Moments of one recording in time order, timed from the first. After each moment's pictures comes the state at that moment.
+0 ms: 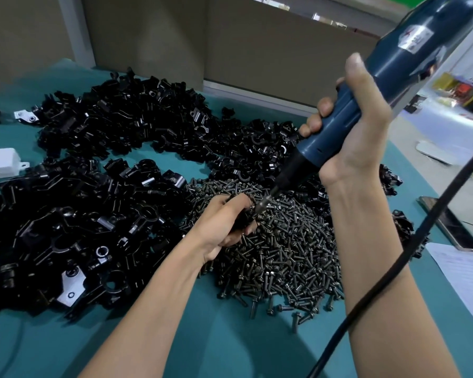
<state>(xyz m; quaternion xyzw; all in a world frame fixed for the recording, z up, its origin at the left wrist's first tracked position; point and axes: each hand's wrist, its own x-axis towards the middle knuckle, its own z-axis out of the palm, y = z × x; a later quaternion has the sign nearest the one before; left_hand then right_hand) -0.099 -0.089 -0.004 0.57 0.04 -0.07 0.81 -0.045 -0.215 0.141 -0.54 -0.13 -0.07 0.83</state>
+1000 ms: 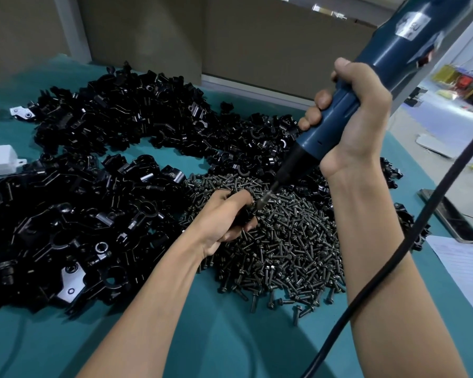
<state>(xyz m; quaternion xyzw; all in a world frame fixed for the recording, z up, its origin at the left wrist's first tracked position) -0.096 -0.090 -0.007 0.60 0.04 -0.08 0.80 -0.040 -0.217 0.142 -0.55 -0.14 -0.06 0.82</state>
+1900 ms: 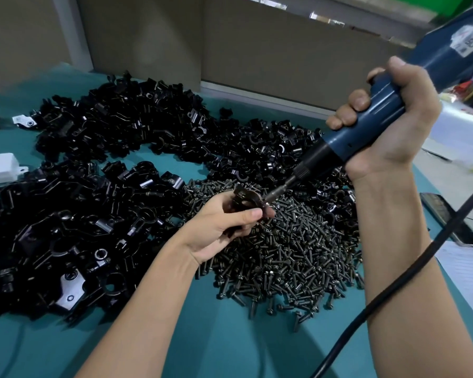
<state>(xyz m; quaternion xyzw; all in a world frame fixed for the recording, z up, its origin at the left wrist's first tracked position) -0.104 -0.084 -0.003 0.48 -0.06 -0.10 0.87 -0.036 -0.247 0.152 -0.48 -0.16 -0.04 0.86</state>
